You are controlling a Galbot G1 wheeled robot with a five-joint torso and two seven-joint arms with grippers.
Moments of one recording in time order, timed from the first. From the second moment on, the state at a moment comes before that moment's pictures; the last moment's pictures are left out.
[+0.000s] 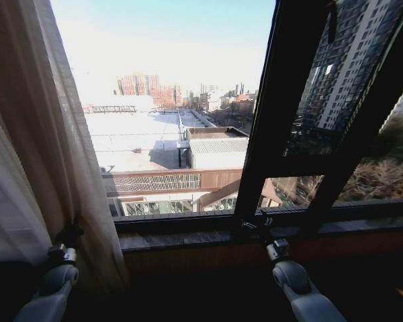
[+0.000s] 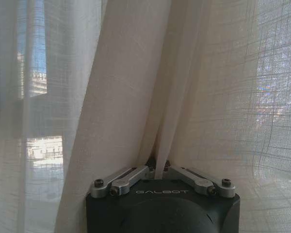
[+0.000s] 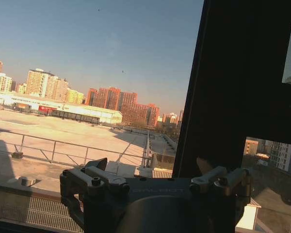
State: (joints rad) left arm 1.07 -0.92 -0.75 -1.25 -0.50 -0.25 -0.22; right arm -1.19 1.09 0.45 1.70 0.28 0.10 0.02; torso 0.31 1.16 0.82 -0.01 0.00
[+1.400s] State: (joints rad) left arm 1.21 -0.94 -0.91 -1.33 -0.37 -0.22 -0.37; right arm -1.19 1.09 0.45 1.70 0.28 0.10 0.02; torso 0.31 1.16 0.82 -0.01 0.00
